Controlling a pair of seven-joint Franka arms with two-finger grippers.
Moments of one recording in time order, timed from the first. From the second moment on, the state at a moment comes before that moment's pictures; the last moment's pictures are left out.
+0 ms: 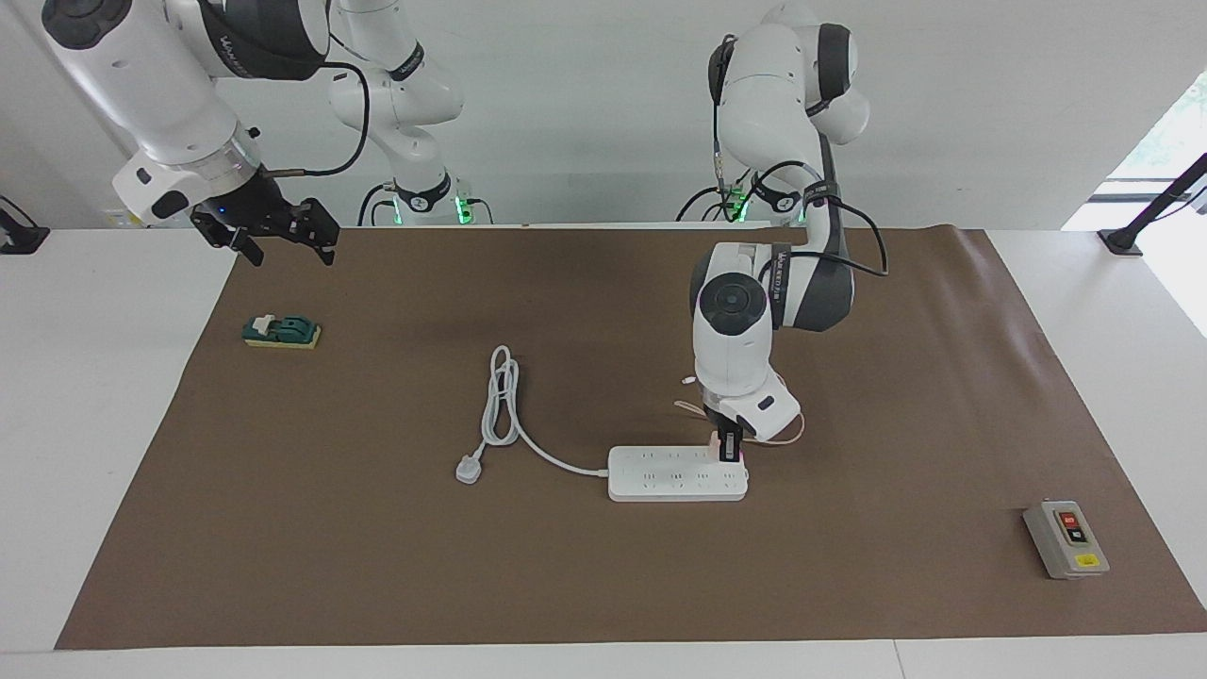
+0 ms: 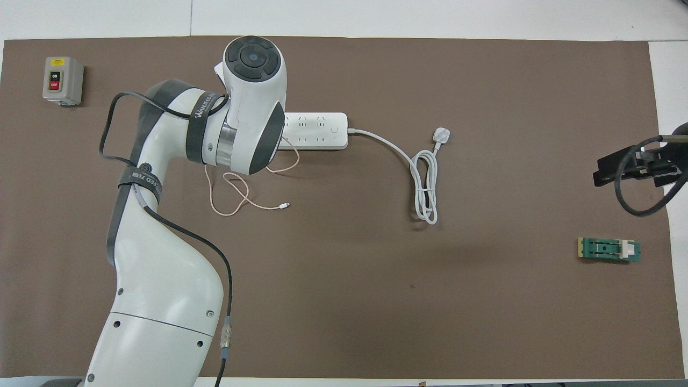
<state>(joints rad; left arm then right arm) -0.85 0.70 0.54 -1.33 -0.19 1.91 -1.66 0.09 0.02 -0.14 -1.58 0.03 1.47 -0.01</state>
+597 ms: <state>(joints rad) -0.84 0.68 0.54 -1.35 -0.21 1.93 -1.66 0.09 0.02 -0.14 -1.58 0.03 1.47 -0.01</state>
